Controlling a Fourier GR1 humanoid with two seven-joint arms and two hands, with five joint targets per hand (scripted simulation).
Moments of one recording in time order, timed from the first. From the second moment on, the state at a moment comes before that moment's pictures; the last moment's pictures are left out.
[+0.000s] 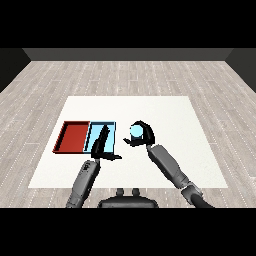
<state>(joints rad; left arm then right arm) -0.19 0.00 -0.18 -1.34 0.12 0.03 -0.36 -0.56 -0.13 0.46 -1.13 -0.43 -0.34 -0.40</state>
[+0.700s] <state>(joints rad) -0.32 0.00 -0.38 -1.16 0.22 0.23 -0.37 -0.51 -0.06 0.37 -1.21 -0.27 -0.25 -0.33</state>
